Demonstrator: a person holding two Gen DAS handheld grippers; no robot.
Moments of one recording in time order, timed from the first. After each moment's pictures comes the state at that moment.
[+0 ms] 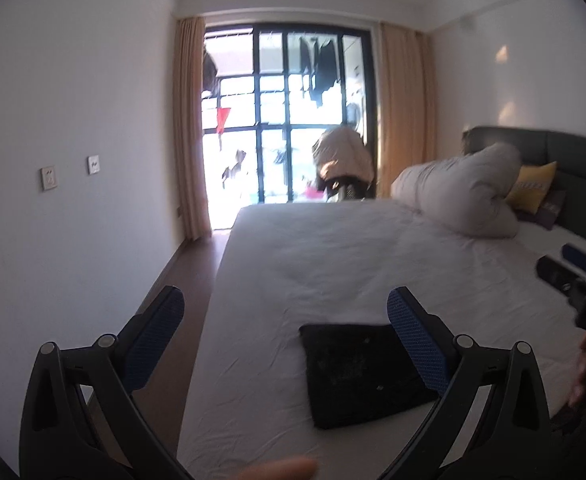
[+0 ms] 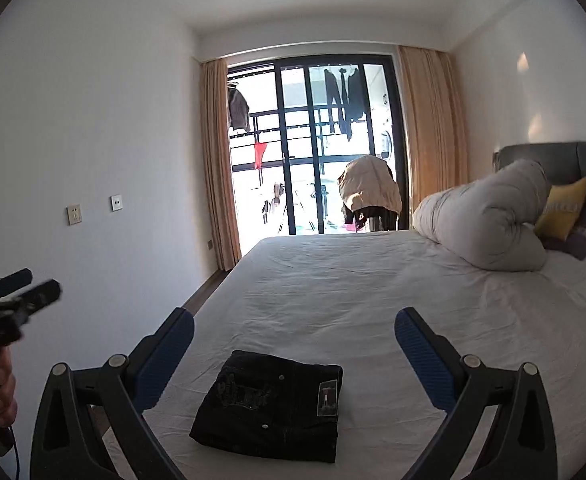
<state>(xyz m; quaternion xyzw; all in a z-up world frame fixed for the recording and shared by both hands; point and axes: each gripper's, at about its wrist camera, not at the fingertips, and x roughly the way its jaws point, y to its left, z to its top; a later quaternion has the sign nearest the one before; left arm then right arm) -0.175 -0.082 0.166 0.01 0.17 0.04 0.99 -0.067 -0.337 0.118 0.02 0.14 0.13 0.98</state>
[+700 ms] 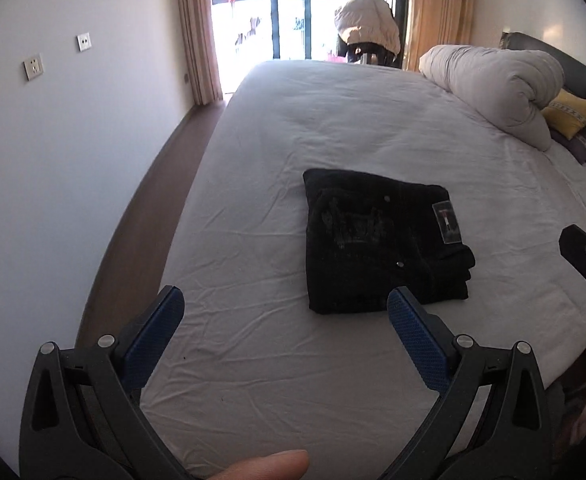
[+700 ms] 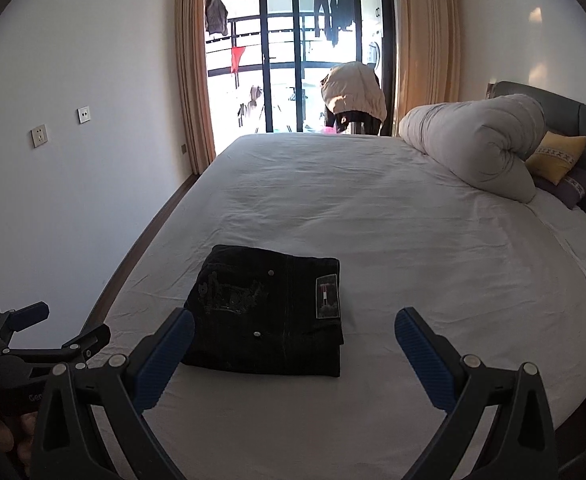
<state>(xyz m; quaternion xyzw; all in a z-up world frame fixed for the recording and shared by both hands) -0.058 -0.098 0.011 -0.01 0.41 0.06 0.91 -0.031 -0.292 0.046 -0.01 0.32 0.08 0.94</state>
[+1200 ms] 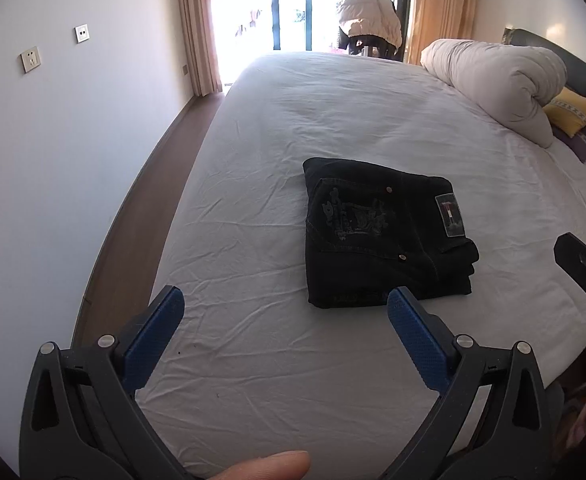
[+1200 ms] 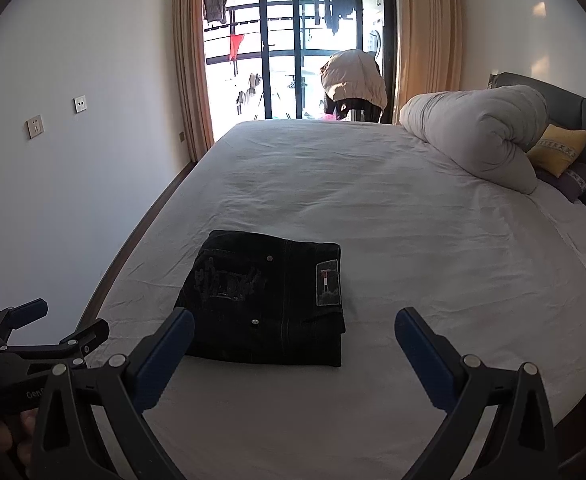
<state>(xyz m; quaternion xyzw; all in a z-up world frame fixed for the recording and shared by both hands) -0.056 -0.099 0.006 -0.02 0.42 0.06 0.91 -0.027 -0.290 0.032 -0.01 0.34 0.08 0.94</state>
